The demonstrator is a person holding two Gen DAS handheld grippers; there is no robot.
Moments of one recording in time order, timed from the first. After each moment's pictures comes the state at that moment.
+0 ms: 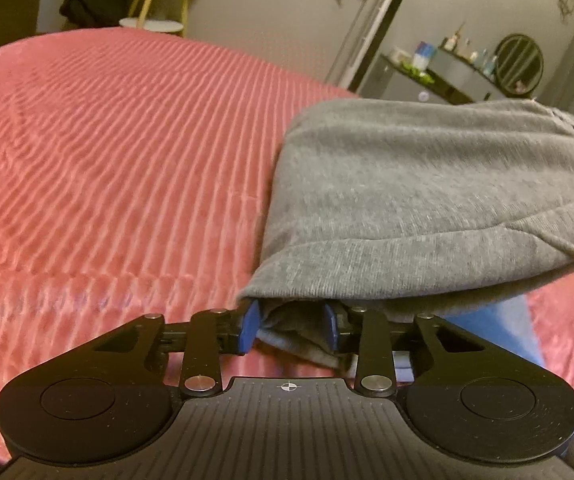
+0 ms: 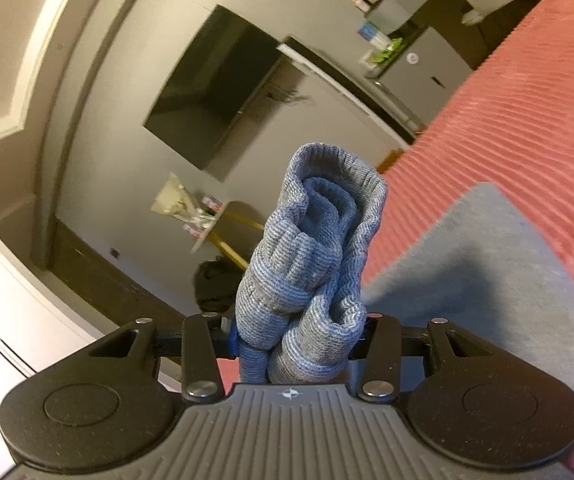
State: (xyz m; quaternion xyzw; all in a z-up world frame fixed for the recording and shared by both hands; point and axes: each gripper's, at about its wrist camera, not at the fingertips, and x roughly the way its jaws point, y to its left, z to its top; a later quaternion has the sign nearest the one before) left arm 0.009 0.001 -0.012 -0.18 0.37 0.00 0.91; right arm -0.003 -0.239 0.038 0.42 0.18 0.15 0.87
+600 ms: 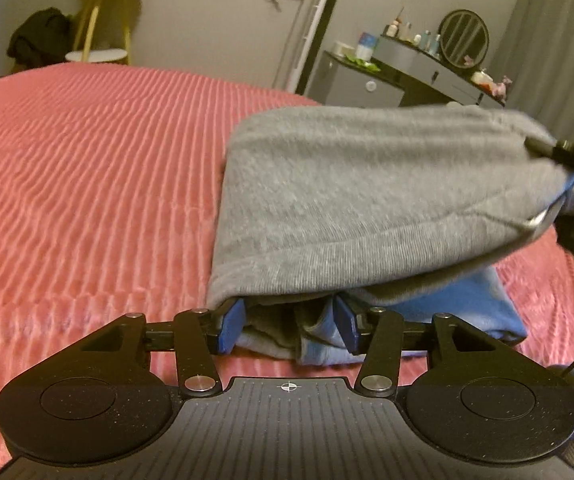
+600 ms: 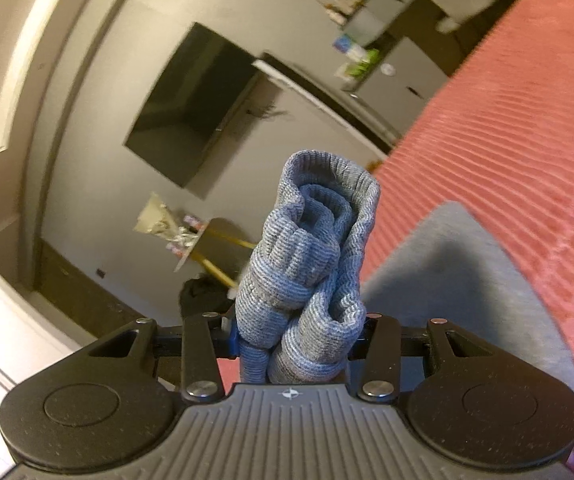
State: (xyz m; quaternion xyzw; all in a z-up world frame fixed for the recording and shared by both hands) left arm 0.002 -0.025 -0.005 -0.12 0.35 -0.07 0.93; right arm 0.004 -0.268 0.023 0.44 0.19 0.10 0.87
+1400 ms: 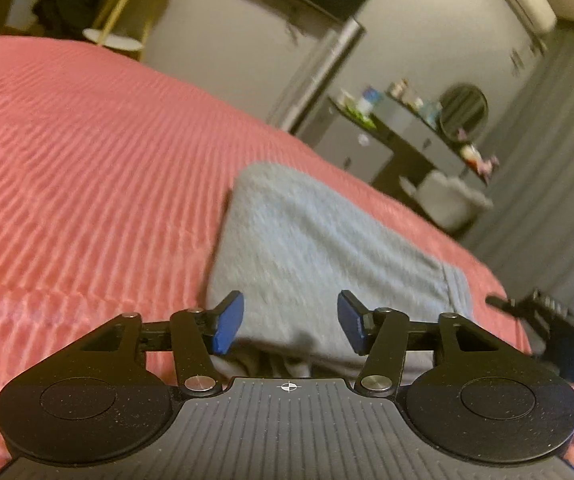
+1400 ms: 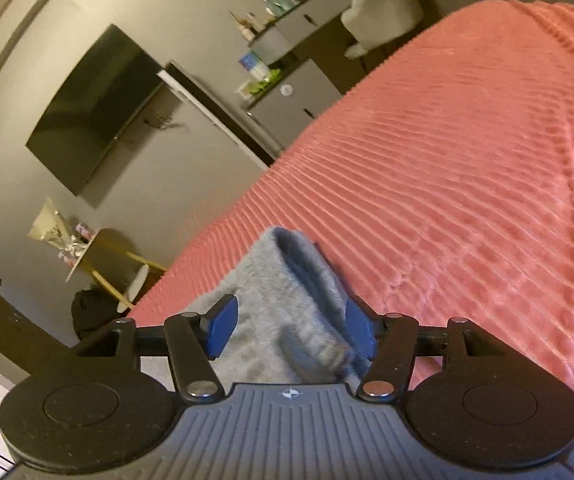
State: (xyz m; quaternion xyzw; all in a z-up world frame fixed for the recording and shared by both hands) left arm 0.000 0.014 0.011 -0.25 0.29 -0.07 0.92; right arm -0.006 -0.301 -0.010 0.39 0.23 -0.05 0.89
